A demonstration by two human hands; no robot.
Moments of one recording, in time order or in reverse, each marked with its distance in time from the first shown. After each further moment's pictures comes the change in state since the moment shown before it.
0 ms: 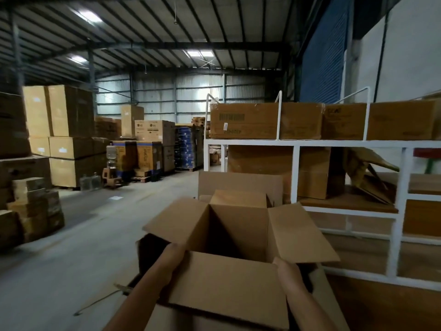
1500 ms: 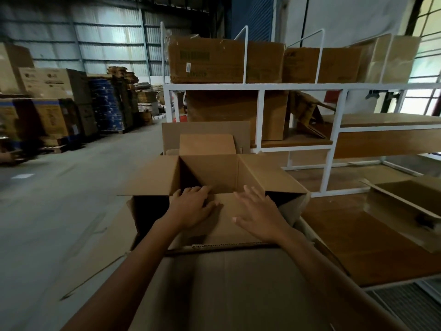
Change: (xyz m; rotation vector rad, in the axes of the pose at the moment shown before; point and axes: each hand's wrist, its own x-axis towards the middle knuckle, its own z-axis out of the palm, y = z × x) left_hand 0.032 -0.007 -0.006 1.098 -0.264 0.821; right_hand -0.065 0.025 0.072 -1.236 0.033 -0.620
